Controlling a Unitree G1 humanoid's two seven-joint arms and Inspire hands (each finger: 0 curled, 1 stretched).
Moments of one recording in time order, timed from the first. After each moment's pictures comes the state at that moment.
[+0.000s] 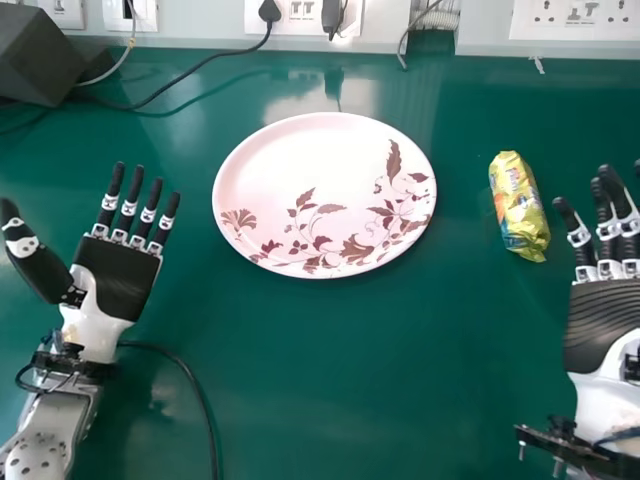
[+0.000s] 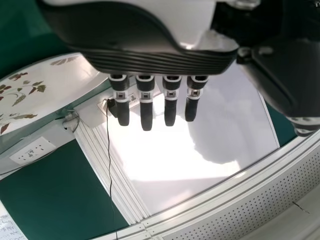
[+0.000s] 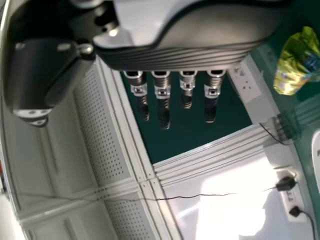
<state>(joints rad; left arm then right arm) -0.10 0.14 0.54 0.12 -1.12 0.45 -0.67 0.43 0.08 -0.14 -0.58 0.38 -0.36 0.16</state>
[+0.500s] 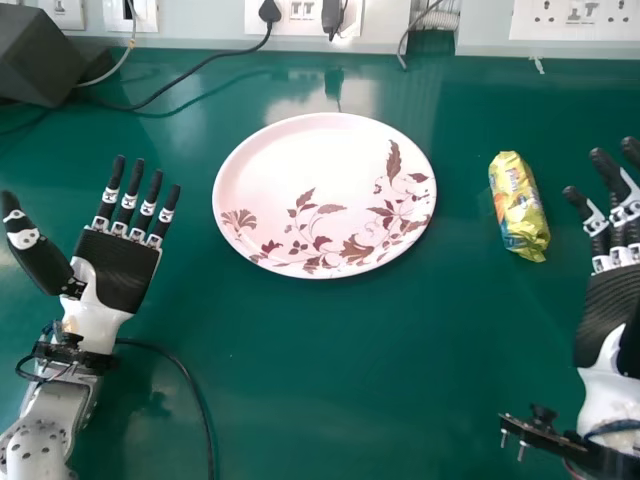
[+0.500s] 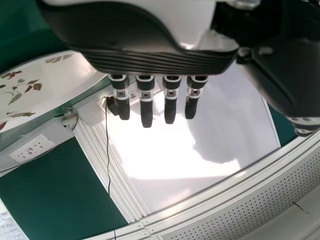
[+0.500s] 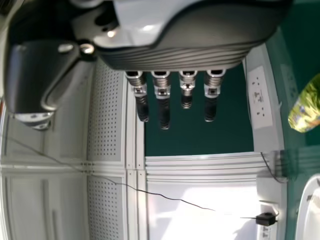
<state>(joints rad) -0.14 0.16 0.54 0.17 -1.12 0.45 -0.69 0.47 0.08 -0.11 -0.73 0.00 -0.26 0.00</state>
